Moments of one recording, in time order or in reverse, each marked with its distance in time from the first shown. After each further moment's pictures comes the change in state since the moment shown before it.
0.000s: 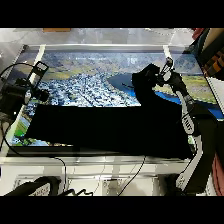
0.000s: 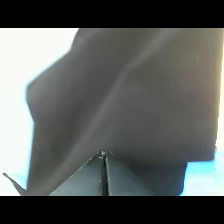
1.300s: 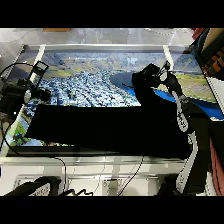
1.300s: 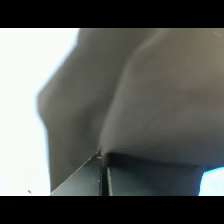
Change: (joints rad) left arm 0.000 0.000 0.000 -0.061 0.000 0.000; right arm 0.016 -0.100 0.107 0.101 -0.003 0.070
